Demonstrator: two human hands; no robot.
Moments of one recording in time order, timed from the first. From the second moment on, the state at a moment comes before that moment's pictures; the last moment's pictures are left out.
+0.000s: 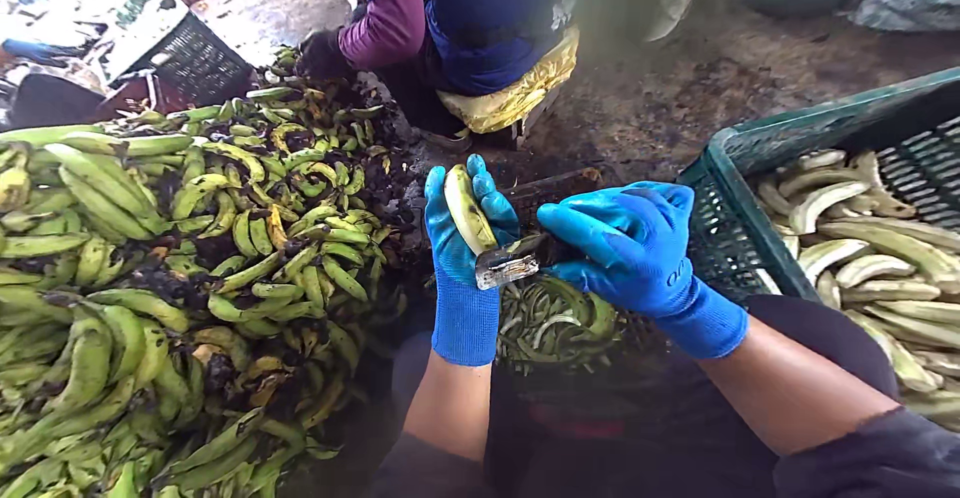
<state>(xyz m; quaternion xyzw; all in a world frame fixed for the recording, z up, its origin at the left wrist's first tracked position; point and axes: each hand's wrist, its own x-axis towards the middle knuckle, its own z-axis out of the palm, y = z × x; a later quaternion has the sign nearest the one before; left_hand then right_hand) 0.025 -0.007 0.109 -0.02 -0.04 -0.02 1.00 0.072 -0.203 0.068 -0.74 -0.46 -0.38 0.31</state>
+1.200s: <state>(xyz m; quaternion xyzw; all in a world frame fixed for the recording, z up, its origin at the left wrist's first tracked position) 0.014 -0.006 0.098 0.22 -0.01 -0.02 0.98 0.081 -0.218 0.078 -0.76 -0.52 -0.25 0.32</state>
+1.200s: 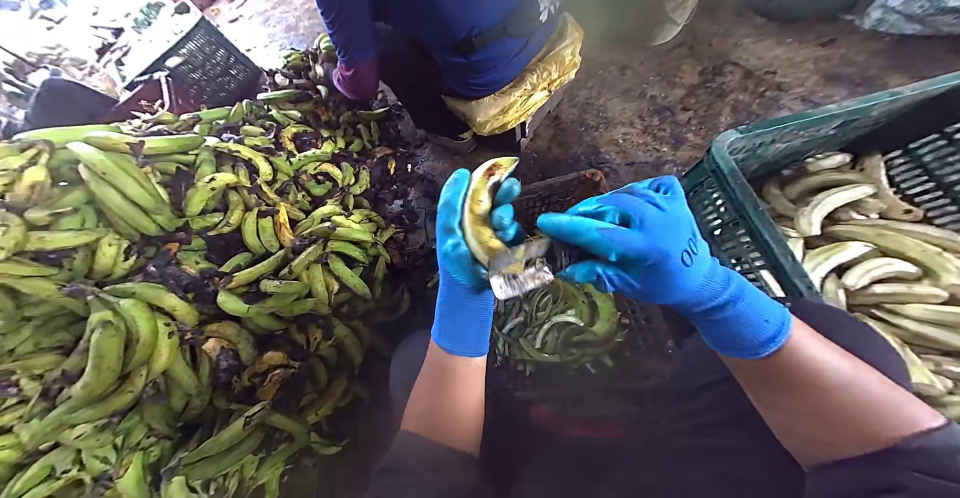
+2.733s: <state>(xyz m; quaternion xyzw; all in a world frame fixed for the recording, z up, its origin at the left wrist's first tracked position) 0.039 -0.180 -0.151 0.82 0.31 -0.20 0.43 0.104 -0.429 0.115 -0.53 -0.13 -0.30 0.78</state>
